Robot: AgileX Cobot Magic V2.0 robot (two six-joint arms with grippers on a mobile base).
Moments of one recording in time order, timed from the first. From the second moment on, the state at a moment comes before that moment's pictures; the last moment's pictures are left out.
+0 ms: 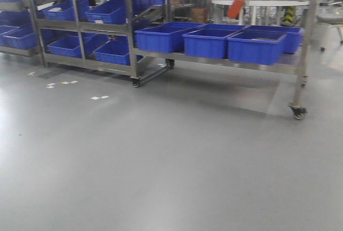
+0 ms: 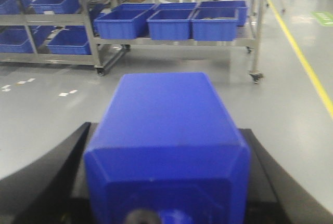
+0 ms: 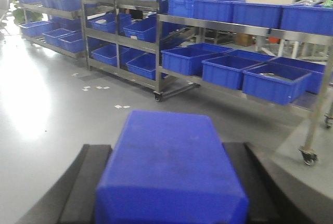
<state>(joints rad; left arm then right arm) -0.39 0.10 -0.53 0.18 0.65 -0.13 0.32 -0.02 -0.48 -0.17 0.55 0.15</state>
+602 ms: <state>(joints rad) -0.39 0.10 -0.53 0.18 0.65 -0.13 0.32 -0.02 -0.48 -0.17 0.55 0.15</state>
